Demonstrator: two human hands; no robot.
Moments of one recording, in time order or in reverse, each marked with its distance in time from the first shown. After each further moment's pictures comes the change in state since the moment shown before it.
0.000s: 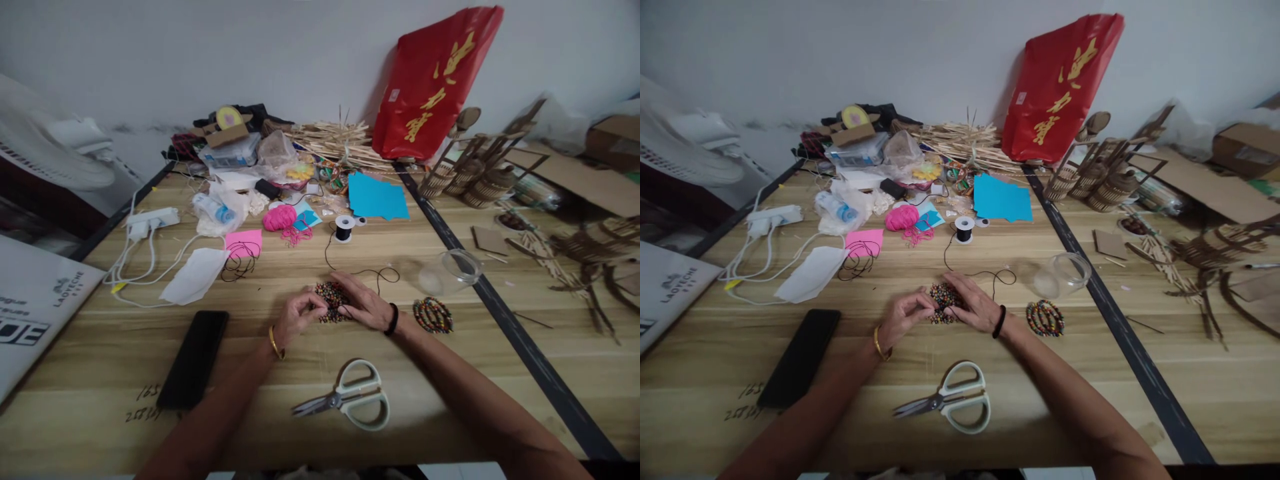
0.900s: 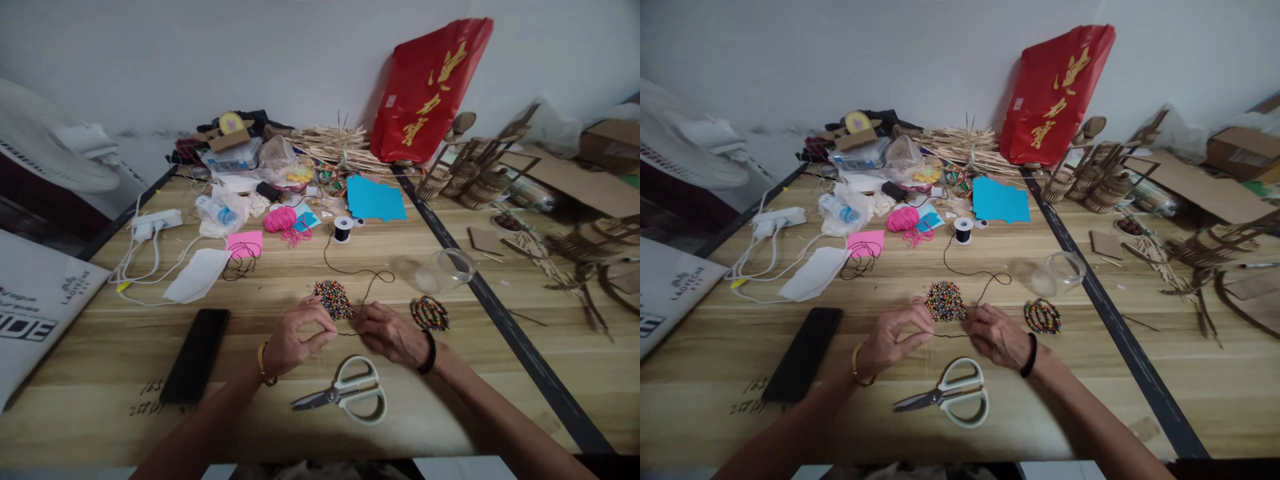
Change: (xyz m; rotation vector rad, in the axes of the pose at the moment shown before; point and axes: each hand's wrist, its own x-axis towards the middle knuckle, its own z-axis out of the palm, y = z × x) left_hand -0.024 0.074 0.006 0.142 -0.103 0.285; right_hand -0.055 -0.046 -0.025 -0.256 -0.244 0.012
